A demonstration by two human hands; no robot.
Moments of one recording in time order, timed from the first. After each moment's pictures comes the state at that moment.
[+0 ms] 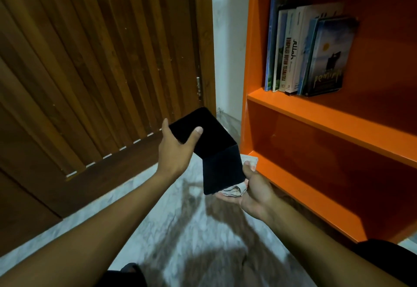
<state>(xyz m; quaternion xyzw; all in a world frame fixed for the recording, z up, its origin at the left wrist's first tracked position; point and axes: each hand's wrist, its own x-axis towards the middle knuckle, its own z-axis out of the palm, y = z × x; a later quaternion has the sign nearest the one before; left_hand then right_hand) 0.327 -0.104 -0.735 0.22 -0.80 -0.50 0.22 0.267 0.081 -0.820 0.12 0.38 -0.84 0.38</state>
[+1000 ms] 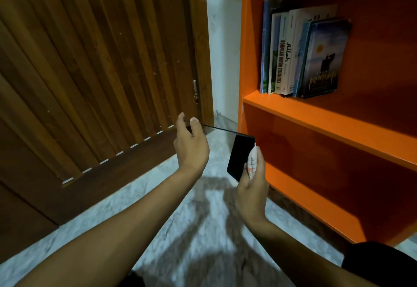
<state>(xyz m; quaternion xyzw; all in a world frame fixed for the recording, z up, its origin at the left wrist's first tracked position) 0.294 -0.048 -0.711 0.27 -0.73 -0.56 0.30 0.296 0.073 -0.817 -0.11 0.73 -0.67 -0.11</state>
